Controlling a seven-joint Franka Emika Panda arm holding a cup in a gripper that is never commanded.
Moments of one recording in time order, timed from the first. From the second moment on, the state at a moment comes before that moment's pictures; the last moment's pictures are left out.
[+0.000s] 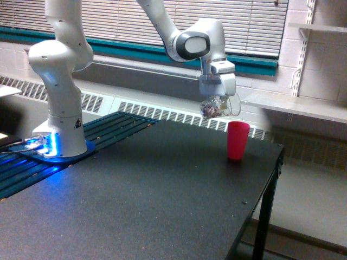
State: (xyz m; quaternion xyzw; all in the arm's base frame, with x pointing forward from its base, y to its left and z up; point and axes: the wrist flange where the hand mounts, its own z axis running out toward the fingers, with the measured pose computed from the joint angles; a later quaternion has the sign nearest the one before) arm 0.457 0.234 0.308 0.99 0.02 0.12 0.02
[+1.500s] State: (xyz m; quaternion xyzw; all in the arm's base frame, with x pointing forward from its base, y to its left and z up) arm 0.476 0.278 0.292 0.99 0.08 0.10 0.10
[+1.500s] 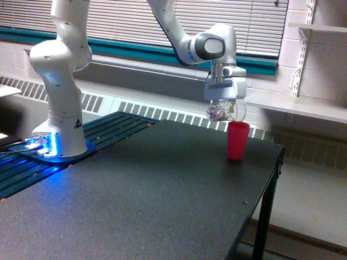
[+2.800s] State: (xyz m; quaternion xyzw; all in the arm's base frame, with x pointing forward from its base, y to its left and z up) arm 0.486 0.285 0.291 0.98 0.11 0.08 0.16
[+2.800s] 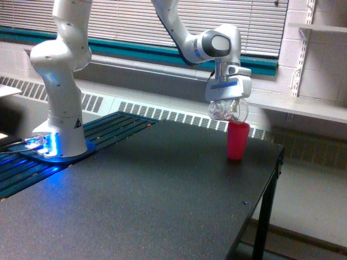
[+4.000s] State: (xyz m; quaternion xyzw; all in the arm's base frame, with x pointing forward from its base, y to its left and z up) arm 0.495 0.281 0.298 0.97 0.12 0.08 0.17
